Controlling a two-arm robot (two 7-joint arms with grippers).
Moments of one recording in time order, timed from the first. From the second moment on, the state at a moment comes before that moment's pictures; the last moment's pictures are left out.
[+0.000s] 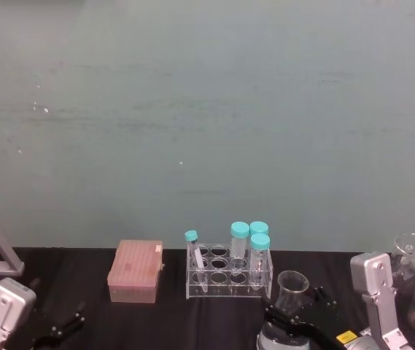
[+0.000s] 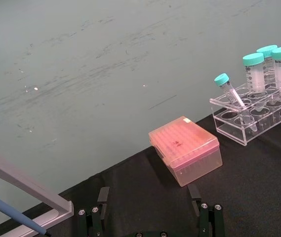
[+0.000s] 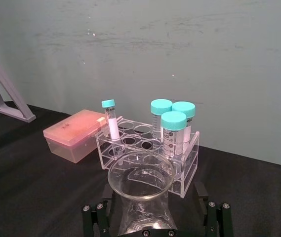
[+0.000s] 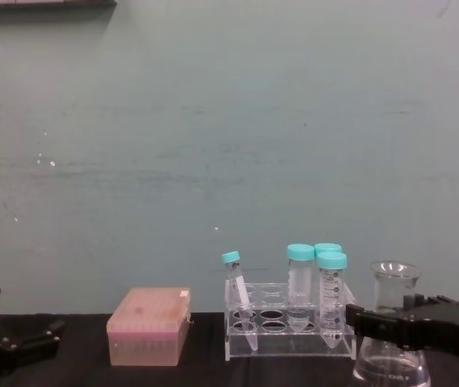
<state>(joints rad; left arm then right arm) -0.20 0.60 0.45 -1.41 -0.25 -0.12 0.03 0.24 0.28 -0.27 -1.35 0.30 0.07 0.30</state>
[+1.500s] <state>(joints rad) -0.20 0.60 0.45 -1.41 -0.25 -0.12 0.03 0.22 0.27 -0.25 -1.38 0.30 0.03 0.30</state>
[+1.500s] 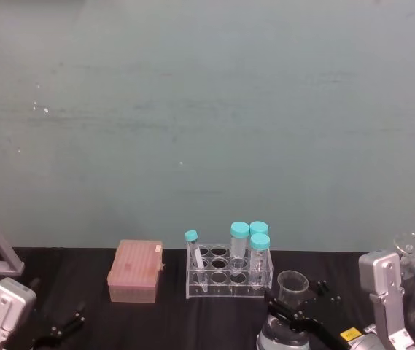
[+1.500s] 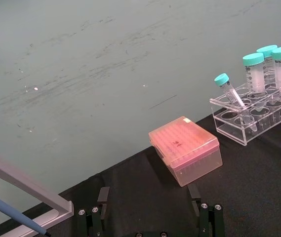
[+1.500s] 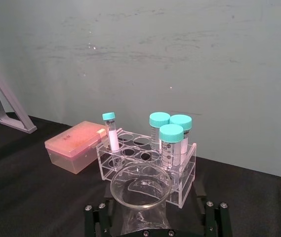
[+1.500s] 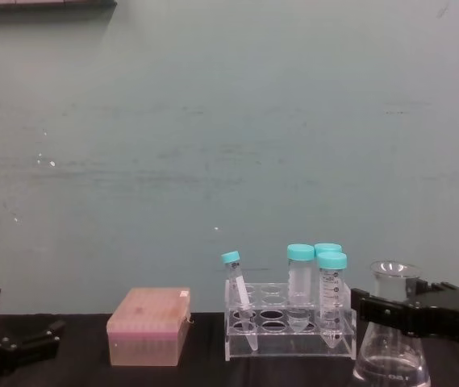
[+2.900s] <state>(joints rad) -0.20 0.60 0.45 -1.41 -0.25 -0.12 0.03 0.22 0.28 -0.24 -1.40 0.29 0.02 0.30</state>
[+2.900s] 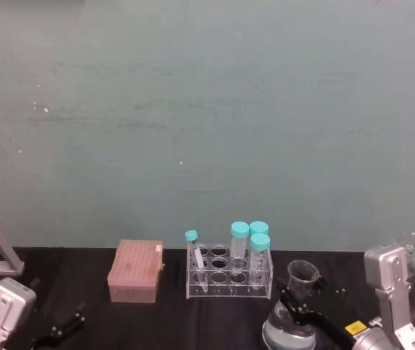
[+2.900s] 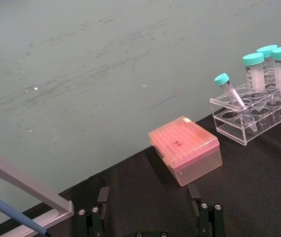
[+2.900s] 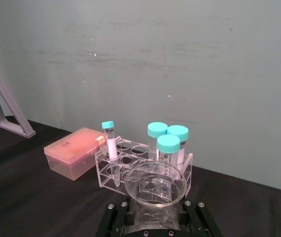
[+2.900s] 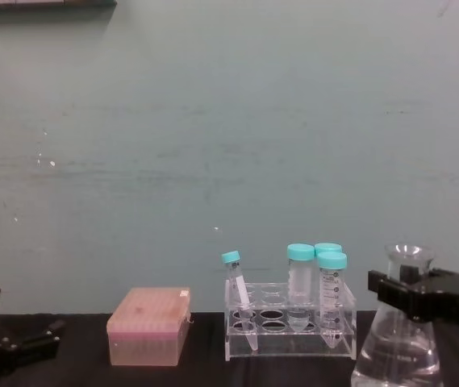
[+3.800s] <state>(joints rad) -0.20 0.60 0.45 -1.41 -0.25 -0.12 0.03 0.19 0.11 -0.03 -1.39 0.88 0.18 0.46</state>
